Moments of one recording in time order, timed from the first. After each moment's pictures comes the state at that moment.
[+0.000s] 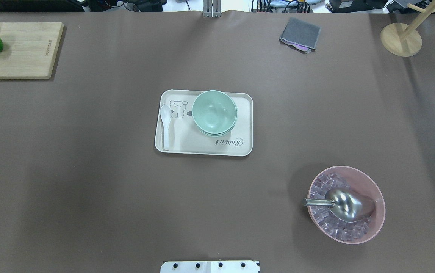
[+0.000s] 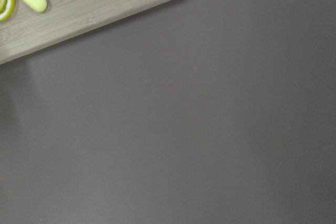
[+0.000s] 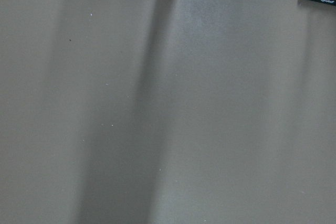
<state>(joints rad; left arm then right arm) -1.38 -1.56 -1.82 -1.47 -2.30 0.16 1.50 -1.54 1.50 -1.32 2.36 -0.02</state>
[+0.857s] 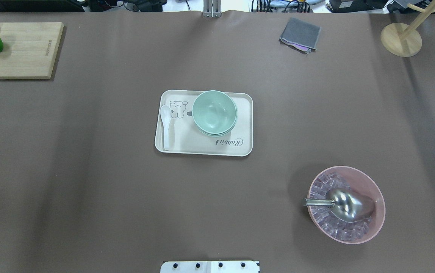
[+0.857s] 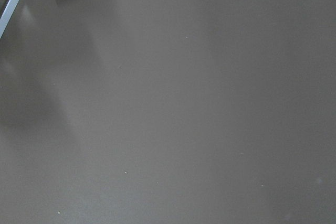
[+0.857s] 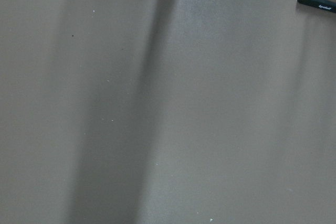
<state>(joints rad) -1.54 -1.48 -1.67 -1.56 -2.40 0.30 1.51 -1.49 1.52 -1.48 2.35 -0.13</state>
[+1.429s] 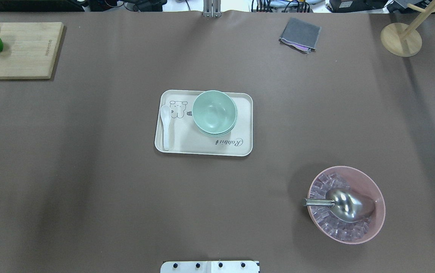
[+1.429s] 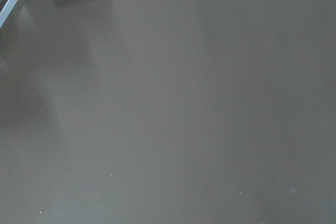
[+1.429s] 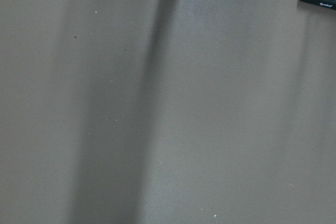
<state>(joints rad) -1.55 -1.48 -1.71 -1.55 -2.41 0.20 1.51 -1.48 1.53 -1.52 2.35 -0.13</state>
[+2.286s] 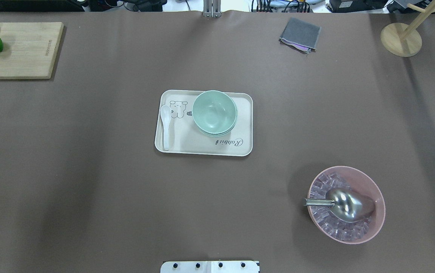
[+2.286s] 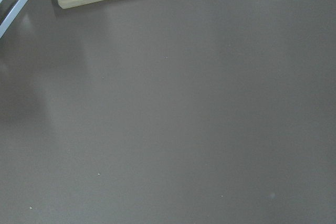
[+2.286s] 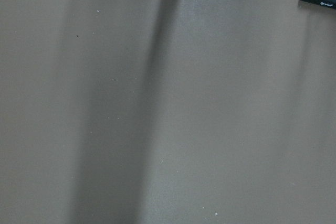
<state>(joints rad) -1.56 -1.44 -1.78 -1.56 -2.43 0.18 1.51 -1.49 1.54 -1.52 2.35 -0.13</state>
